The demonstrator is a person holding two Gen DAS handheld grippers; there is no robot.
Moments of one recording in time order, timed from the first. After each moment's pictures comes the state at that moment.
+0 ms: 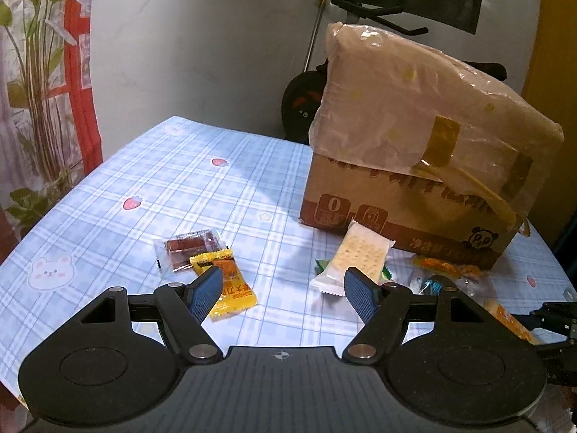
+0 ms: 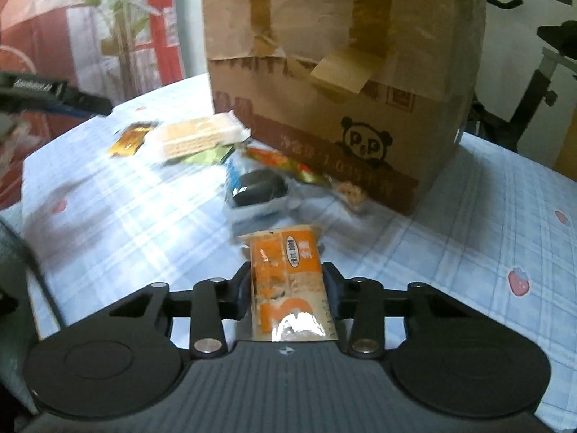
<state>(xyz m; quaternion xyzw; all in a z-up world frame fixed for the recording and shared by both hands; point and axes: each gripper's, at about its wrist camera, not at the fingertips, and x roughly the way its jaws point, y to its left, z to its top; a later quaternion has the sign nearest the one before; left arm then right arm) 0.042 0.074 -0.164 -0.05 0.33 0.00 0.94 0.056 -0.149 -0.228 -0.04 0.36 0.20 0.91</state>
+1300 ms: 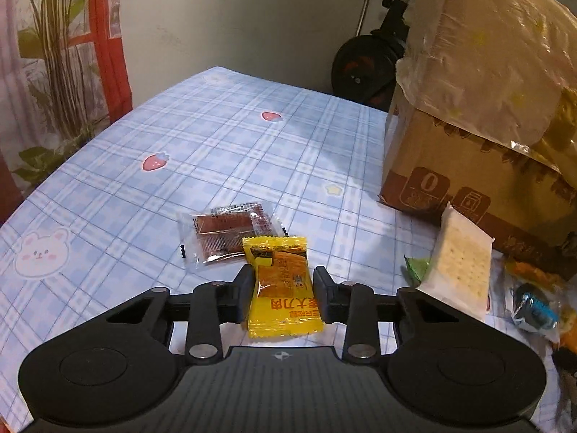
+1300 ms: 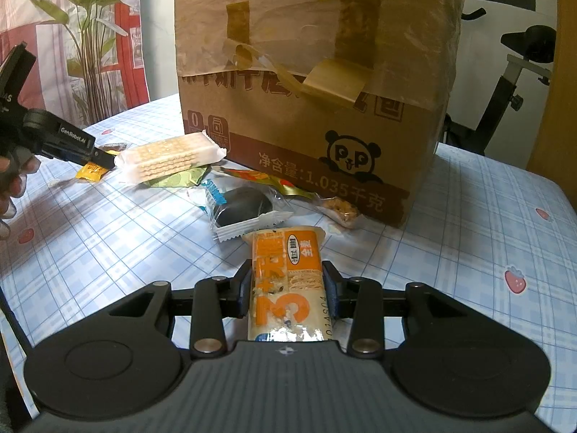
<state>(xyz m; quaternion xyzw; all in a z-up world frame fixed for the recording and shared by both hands) 0.100 0.106 -0.215 -0.07 0.39 0.07 0.92 0.055 -0.134 -0.239 -0.04 0.33 0.15 0.93</state>
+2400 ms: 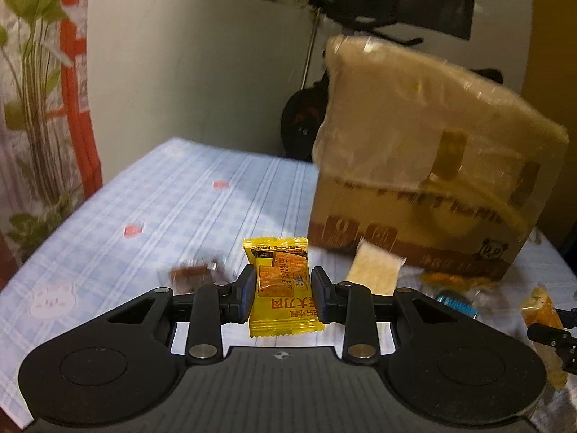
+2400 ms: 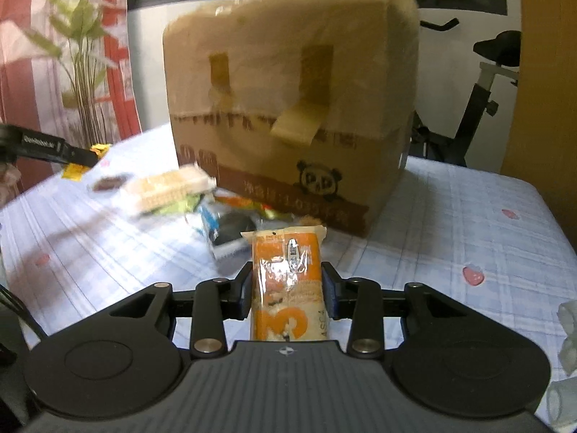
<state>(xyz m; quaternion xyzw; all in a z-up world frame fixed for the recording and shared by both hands) 0.051 0.078 -0.161 -0.03 0.29 0.00 0.96 0.021 -0.160 -0.200 0.00 0.29 0.13 0.95</state>
